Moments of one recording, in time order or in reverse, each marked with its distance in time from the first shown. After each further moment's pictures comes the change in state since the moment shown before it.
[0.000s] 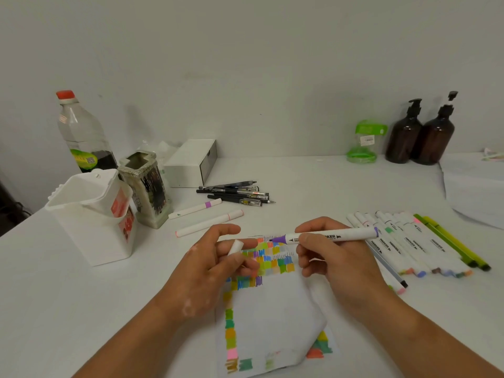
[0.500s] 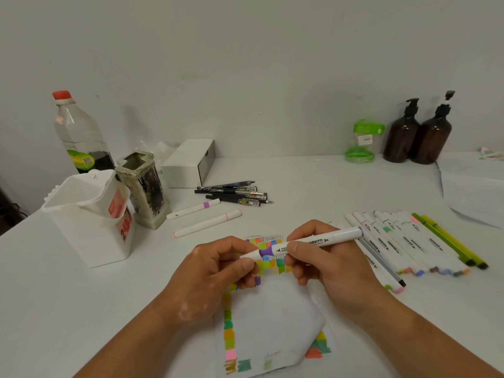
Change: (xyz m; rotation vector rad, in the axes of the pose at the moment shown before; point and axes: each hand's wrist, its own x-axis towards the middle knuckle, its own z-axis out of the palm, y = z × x) left_hand 0.000 0.001 0.004 0.048 -0.073 0.057; right_hand -0.003 0.001 0.002 0.011 -0.155 -0.006
